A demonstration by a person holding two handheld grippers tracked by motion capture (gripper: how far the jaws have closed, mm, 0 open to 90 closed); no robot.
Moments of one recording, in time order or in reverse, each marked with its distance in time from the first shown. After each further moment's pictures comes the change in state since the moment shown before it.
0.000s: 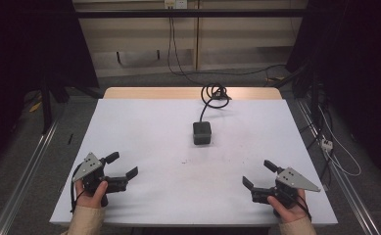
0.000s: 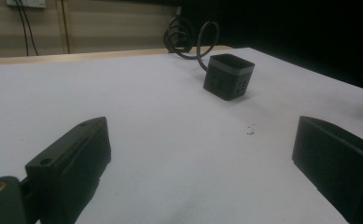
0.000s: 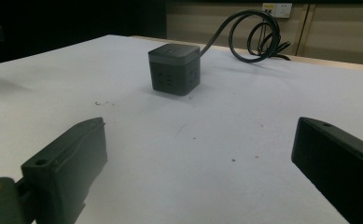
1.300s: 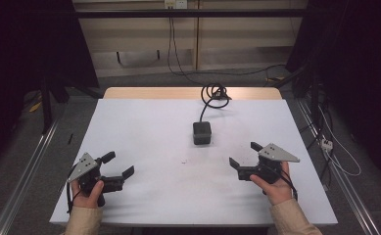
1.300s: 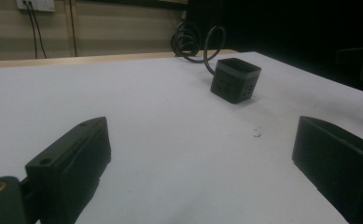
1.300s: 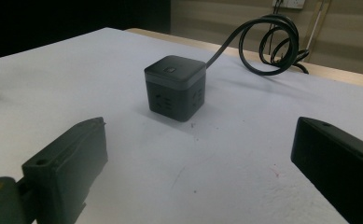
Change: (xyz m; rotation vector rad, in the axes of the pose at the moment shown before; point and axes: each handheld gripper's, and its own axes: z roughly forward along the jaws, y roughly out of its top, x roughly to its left) left arm 0.006 0.000 -0.006 -0.016 0.017 -0.007; right arm -0.003 0.041 0.057 0.079 0.015 -0.028
